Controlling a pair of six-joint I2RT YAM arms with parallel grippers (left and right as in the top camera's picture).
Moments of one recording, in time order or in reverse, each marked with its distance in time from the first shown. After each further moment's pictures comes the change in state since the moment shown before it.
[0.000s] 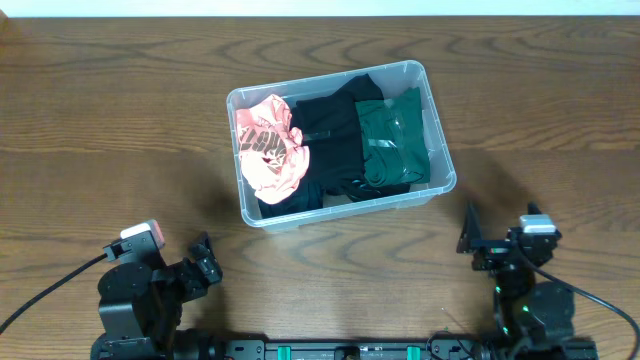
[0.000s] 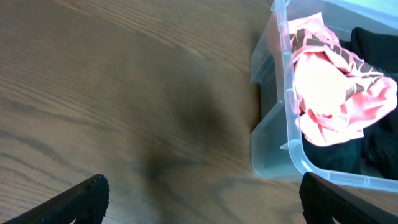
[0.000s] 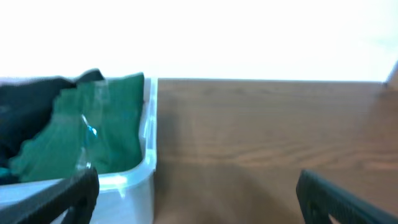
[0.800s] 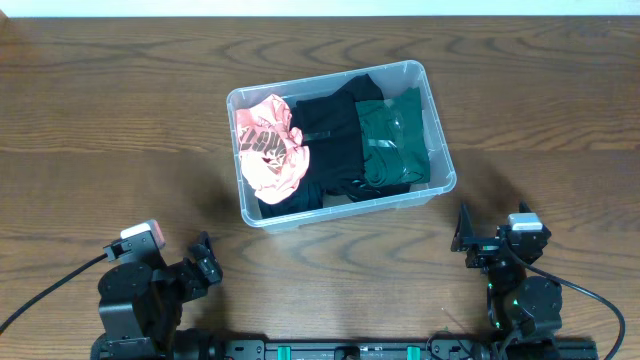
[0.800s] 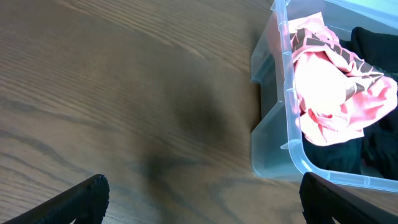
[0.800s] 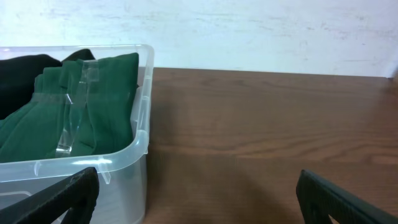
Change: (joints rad) left arm 0.000 0.000 -0.001 0.000 0.000 0.000; right arm 0.000 0.001 -0.088 0.068 0.001 -0.020
